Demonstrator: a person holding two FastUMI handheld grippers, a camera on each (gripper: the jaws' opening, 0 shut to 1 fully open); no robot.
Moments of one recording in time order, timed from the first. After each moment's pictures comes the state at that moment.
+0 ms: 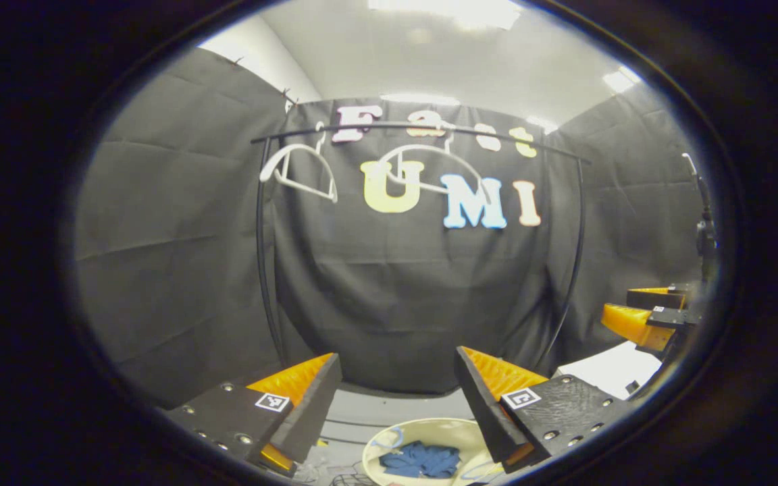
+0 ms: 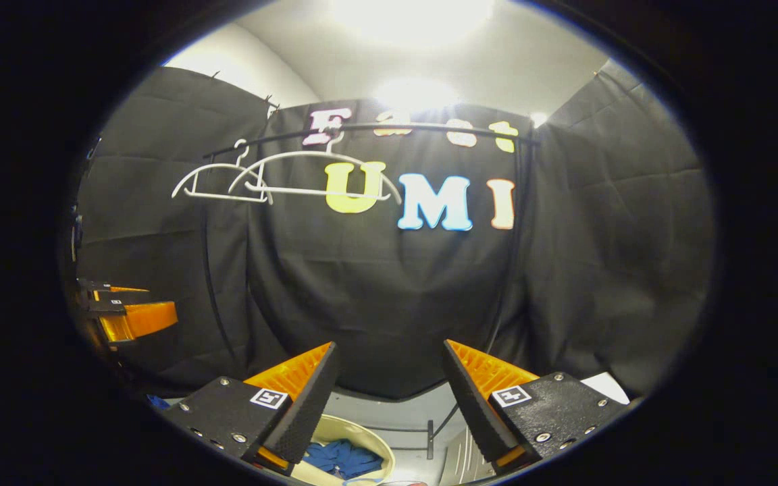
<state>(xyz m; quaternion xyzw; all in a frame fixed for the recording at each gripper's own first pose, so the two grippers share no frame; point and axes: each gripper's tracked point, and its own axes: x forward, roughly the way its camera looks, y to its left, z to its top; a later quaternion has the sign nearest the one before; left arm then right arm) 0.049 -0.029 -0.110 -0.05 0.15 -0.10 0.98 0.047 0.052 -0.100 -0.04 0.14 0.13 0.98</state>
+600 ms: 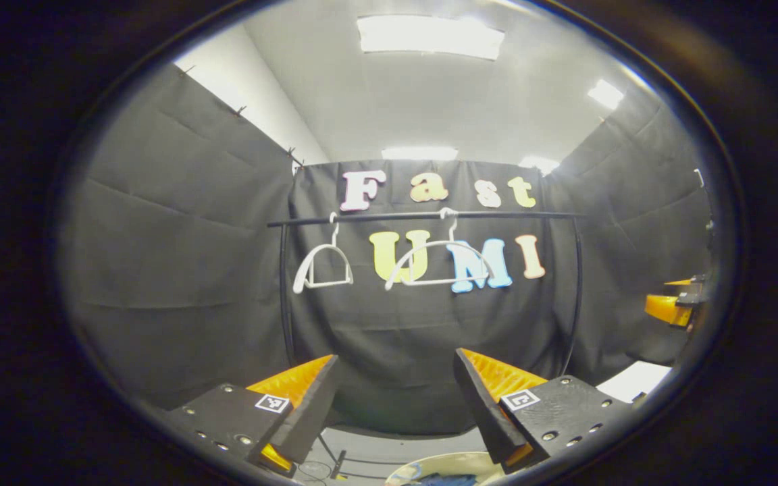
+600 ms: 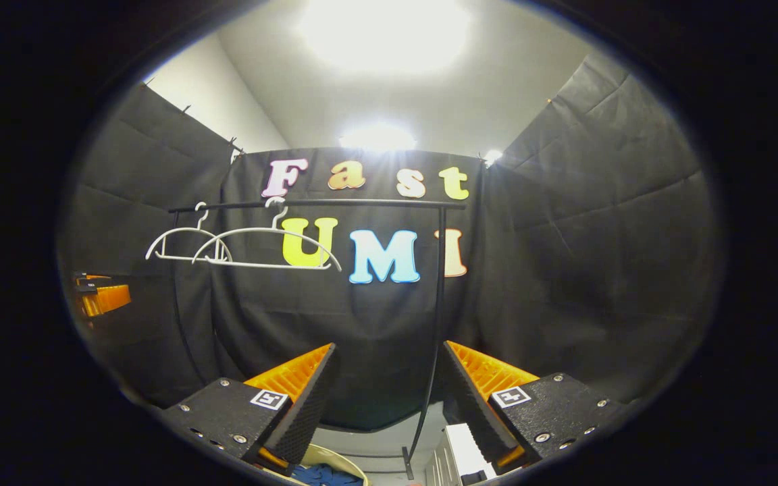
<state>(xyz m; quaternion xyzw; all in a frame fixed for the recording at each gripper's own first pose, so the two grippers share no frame) 0.042 0.007 0.012 -0.02 0.03 -0.07 1.00 0.034 -0.029 0.007 -0.03 0.04 0.05 1.00</state>
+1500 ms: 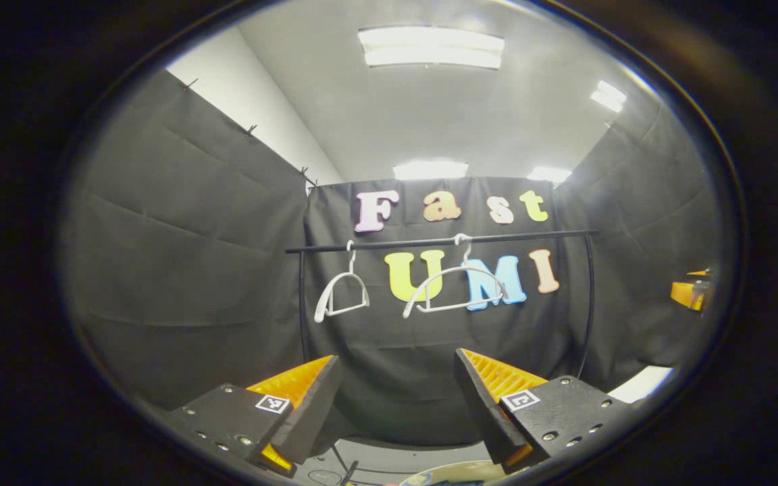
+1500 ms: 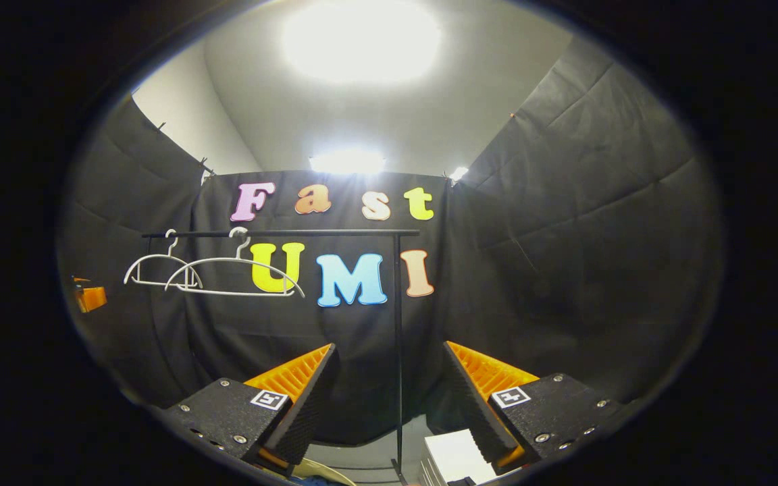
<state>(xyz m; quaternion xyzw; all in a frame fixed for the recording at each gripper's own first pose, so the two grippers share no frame) 0.027 0.013 0.030 -0.01 0.00 -0.04 1.00 0.027 -0.075 0.037 0.00 0.00 -0.01 1.00</state>
